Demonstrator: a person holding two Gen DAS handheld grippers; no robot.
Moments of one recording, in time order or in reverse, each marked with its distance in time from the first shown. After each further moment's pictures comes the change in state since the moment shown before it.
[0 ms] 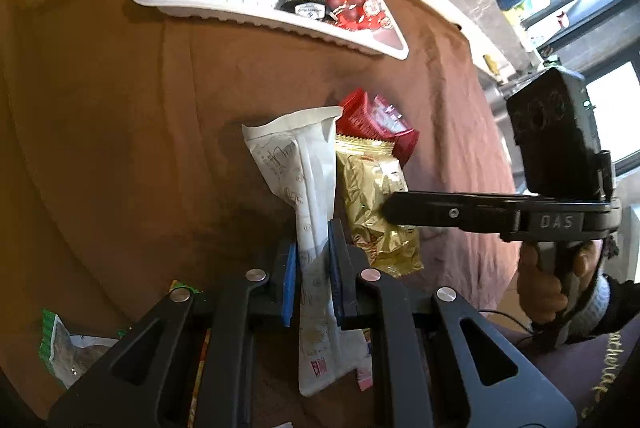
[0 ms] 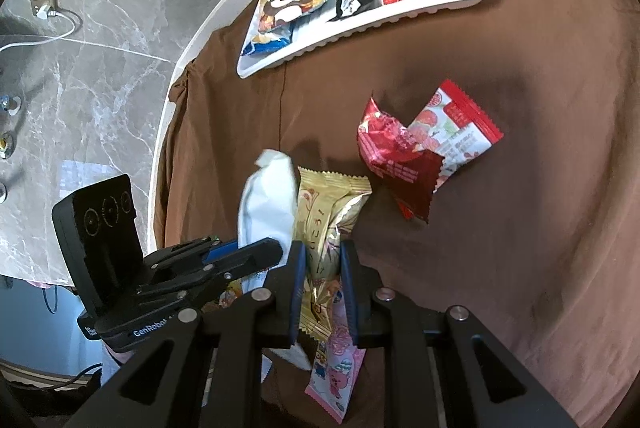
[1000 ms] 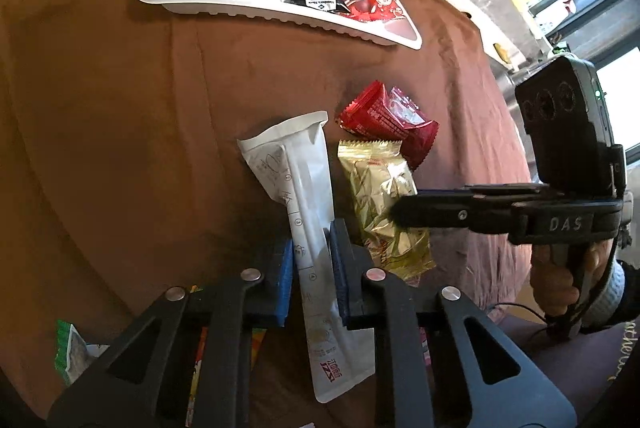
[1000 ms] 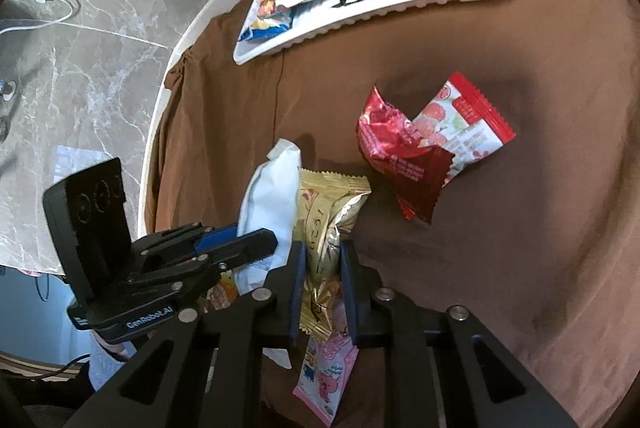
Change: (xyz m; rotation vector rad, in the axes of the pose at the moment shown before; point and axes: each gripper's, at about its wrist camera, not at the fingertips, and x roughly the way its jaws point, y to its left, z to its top) left arm 0.010 0.004 0.002 0.035 0.032 0.071; right arm 0.015 0.003 0.001 -0.041 0.032 -0.020
